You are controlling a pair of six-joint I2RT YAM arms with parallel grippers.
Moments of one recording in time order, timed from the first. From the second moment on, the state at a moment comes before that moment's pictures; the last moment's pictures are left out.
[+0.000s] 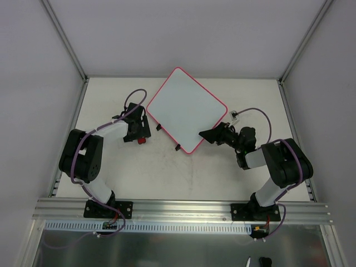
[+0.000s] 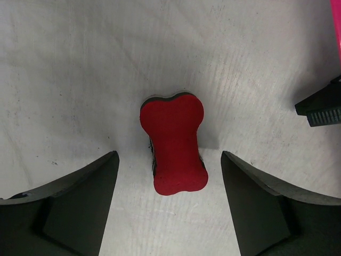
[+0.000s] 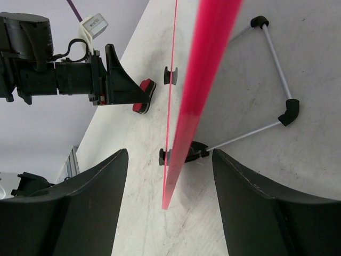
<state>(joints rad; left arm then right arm) -0.31 1.68 0.96 -0.38 -0.16 -0.51 0.28 1.65 0.38 1.18 -0.63 0.79</state>
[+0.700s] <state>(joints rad) -0.31 1.46 0.90 -0.38 -0.14 -0.51 0.20 1.39 0.21 1.18 -0.56 0.75</state>
